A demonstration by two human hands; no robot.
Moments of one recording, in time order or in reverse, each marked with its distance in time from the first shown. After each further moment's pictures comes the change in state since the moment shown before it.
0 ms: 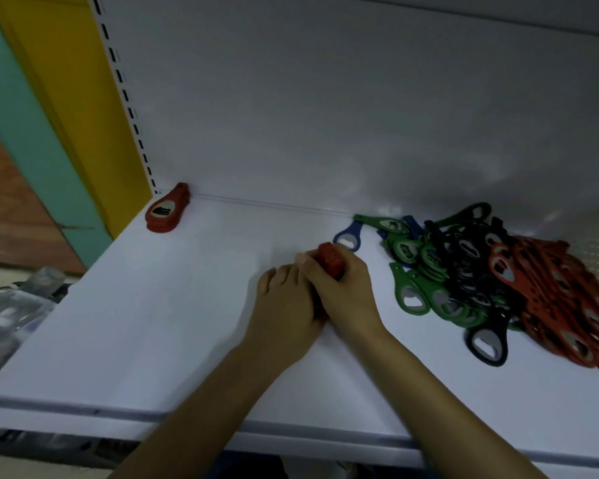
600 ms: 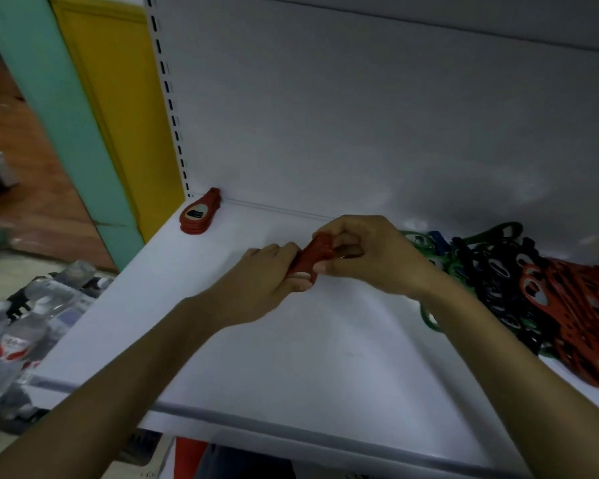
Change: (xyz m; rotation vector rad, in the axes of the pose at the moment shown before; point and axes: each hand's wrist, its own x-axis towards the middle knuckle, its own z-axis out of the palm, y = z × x) left_hand 0.016 -0.071 -0.064 -0.178 -0.131 0.174; right_hand 0.042 -0.059 -0.026 -0.314 -0.582 -0.229
